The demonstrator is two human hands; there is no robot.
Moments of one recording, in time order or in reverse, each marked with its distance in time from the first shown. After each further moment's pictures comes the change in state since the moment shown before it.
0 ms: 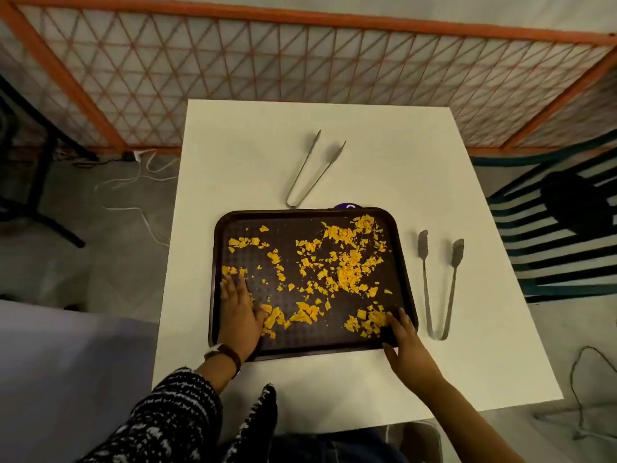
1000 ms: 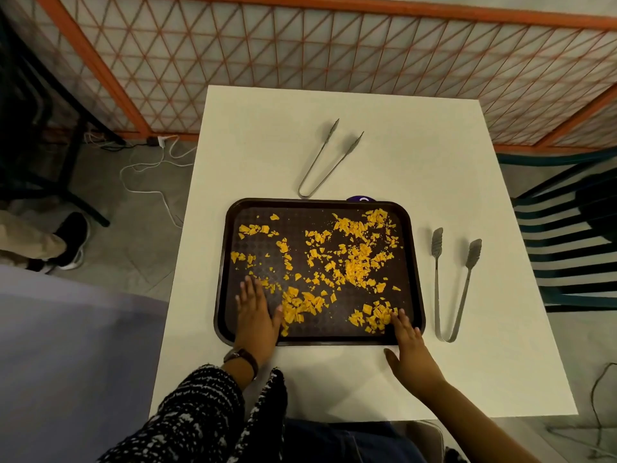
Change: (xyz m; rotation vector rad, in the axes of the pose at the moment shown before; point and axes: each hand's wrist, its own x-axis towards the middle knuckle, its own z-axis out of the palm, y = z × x) left_hand -0.034 0.013 0.019 0.157 -0.054 -0.019; right_hand 0.001 0.008 0.004 -0.084 -0.113 -0.039
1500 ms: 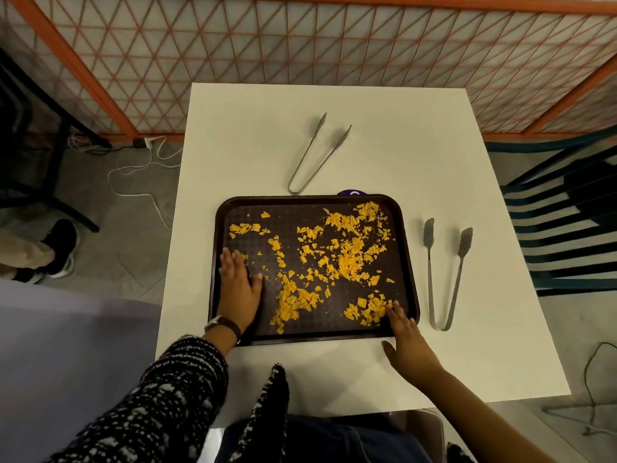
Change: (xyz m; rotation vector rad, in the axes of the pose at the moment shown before) left_hand 0.045 0.000 -0.034 -0.194 0.070 -0.017; right_hand 0.000 0.001 -0.003 -0.015 -0.018 -0.008
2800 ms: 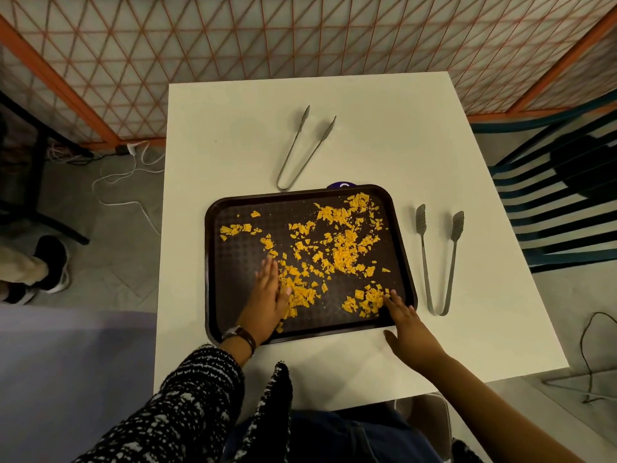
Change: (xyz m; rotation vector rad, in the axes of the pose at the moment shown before) left_hand -0.023 0.020 0.023 -0.046 -0.270 0.269; right_hand 0.000 0.001 -0.003 -0.002 -0.009 0.000
